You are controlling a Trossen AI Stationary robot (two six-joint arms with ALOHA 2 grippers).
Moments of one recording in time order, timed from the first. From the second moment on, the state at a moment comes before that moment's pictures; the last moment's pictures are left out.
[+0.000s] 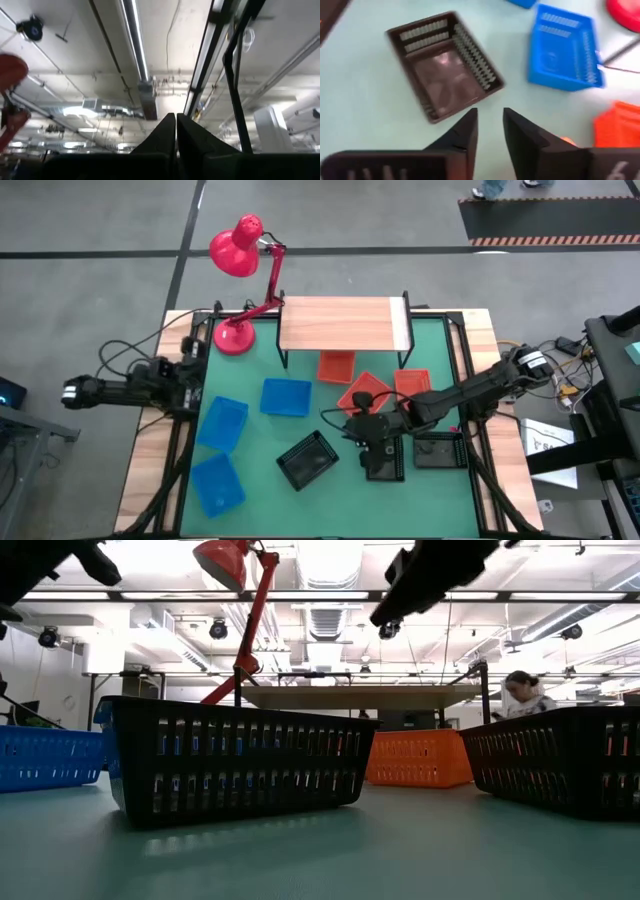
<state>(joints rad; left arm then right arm) 0.00 0.30 0.04 1.11 -0.04 0.02 0.33 1.57 1.12 -0.35 0.24 0.09</state>
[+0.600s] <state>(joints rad) 0.00 0.25 0.03 1.06 -0.03 0.01 0.28 1.83 1.42 -0.87 0.28 0.35</state>
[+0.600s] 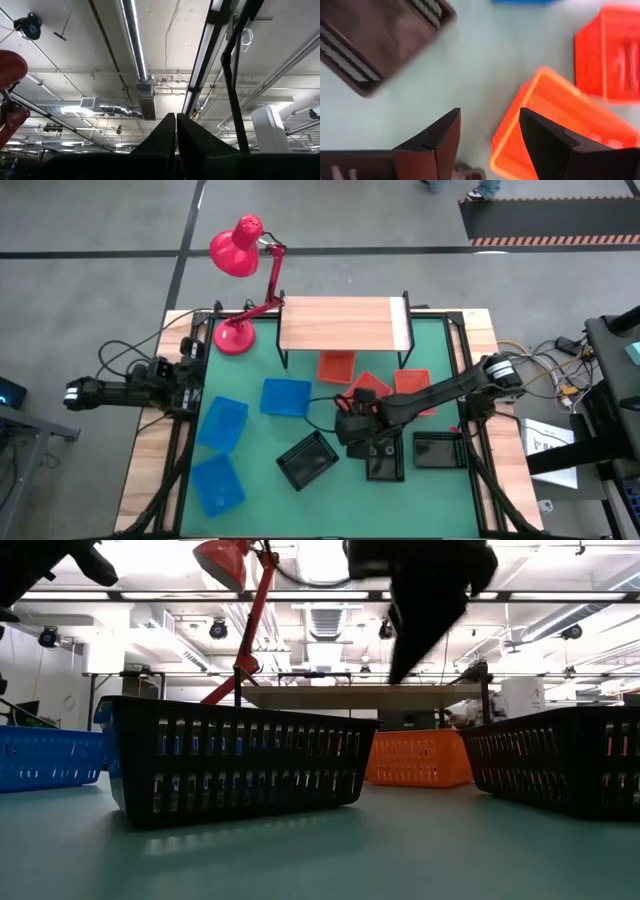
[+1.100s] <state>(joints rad) 0.00 0.25 0.03 1.05 -0.03 0.00 0.23 1.86 1.33 -0.84 0.29 0.41</state>
